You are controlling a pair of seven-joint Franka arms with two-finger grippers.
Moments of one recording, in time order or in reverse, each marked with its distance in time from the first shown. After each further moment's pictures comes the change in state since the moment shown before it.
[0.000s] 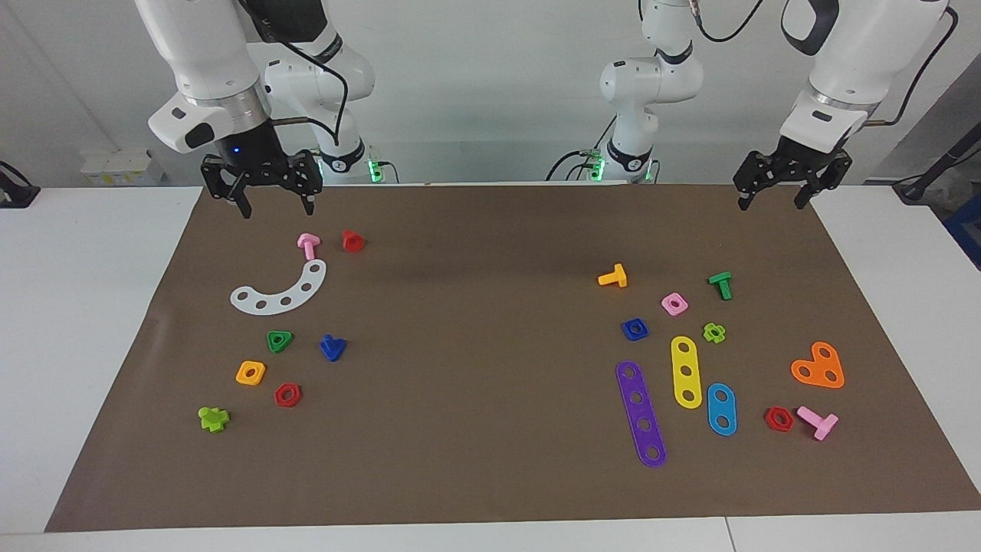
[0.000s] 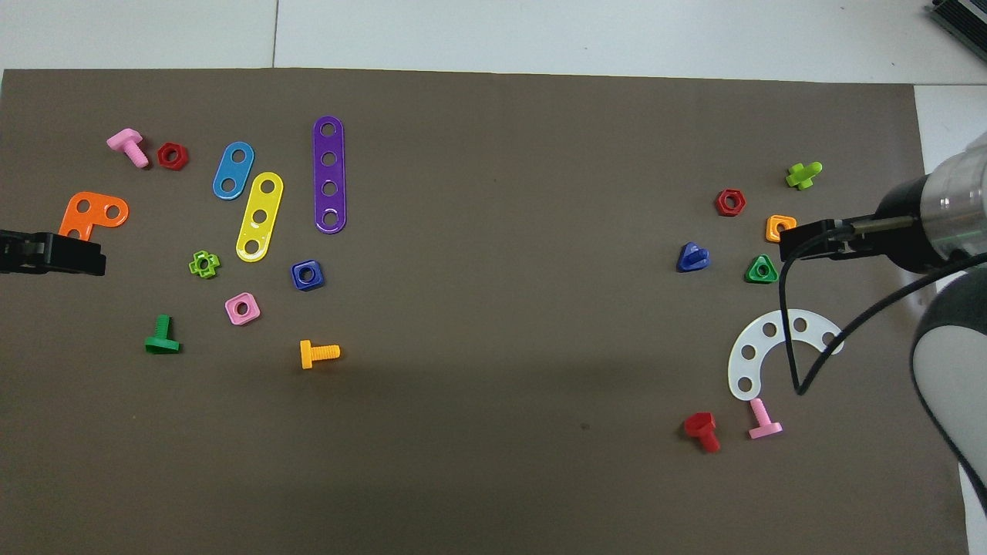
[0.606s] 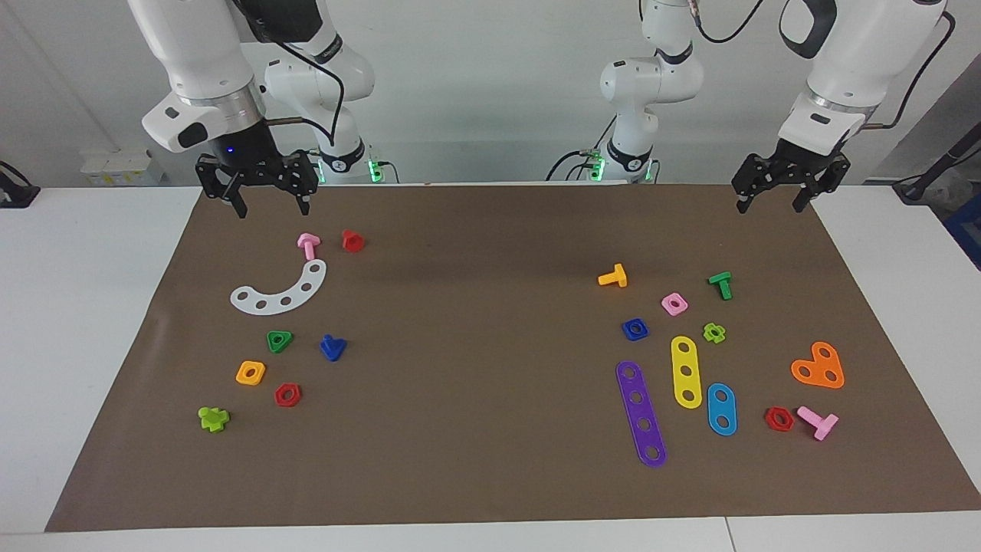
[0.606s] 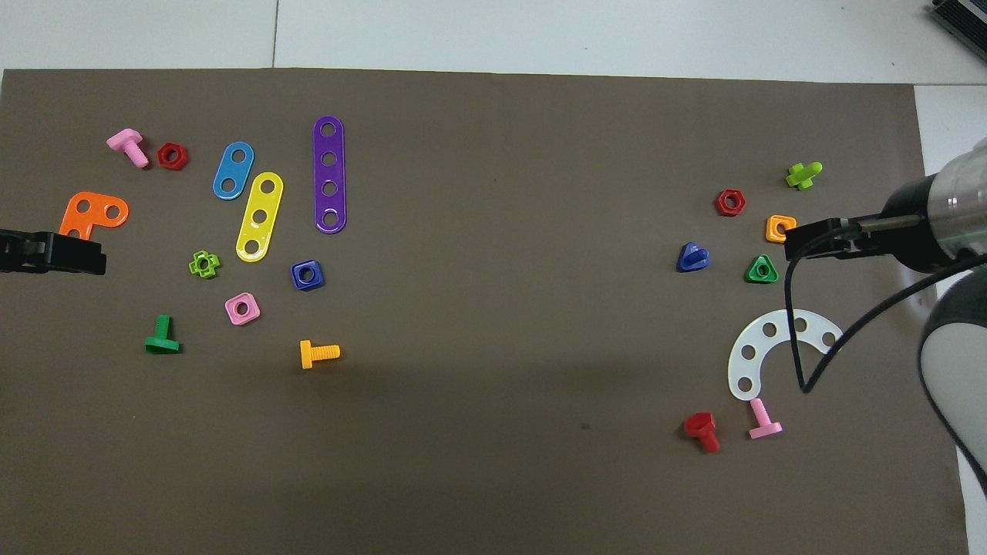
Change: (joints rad) left arm -0.002 0.002 -0.003 -0.041 -0.029 0.051 0.000; right arm -0.007 -0.001 -0.007 0.000 0.000 -0.002 0.000
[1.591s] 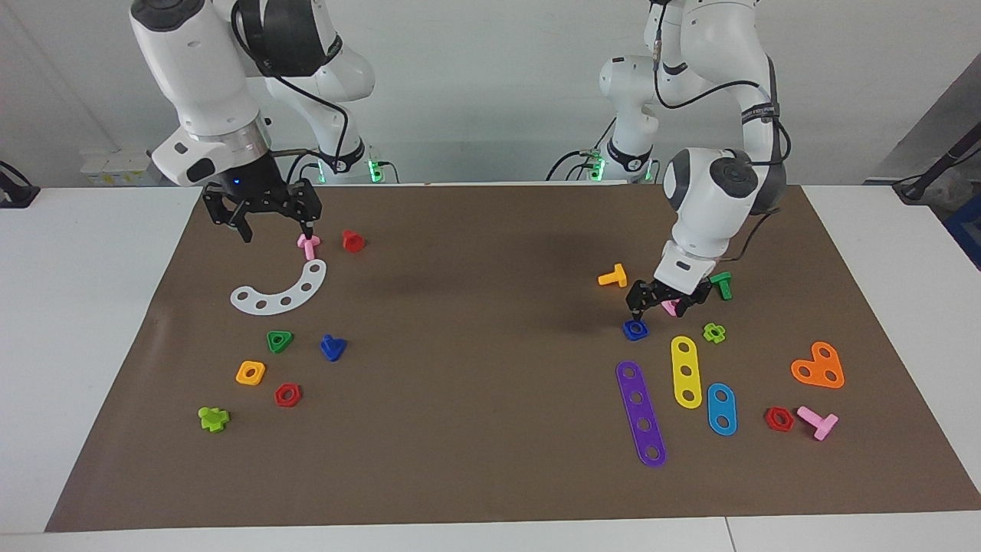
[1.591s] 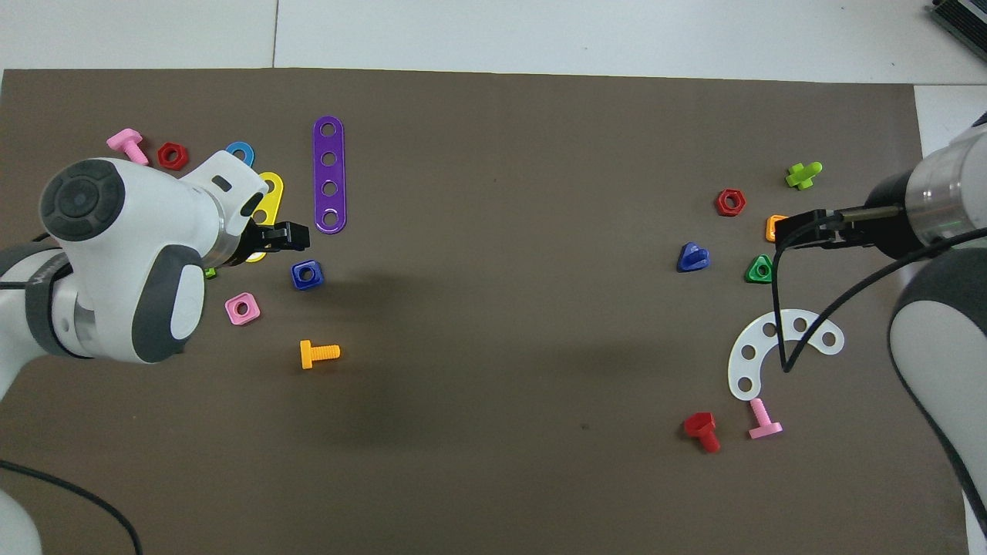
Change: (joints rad) left arm -0.197 0.274 -0.007 -0.321 -0.041 0.654 -0.335; right arm -0.005 0.061 0.000 -0.060 0.001 0.125 0.000
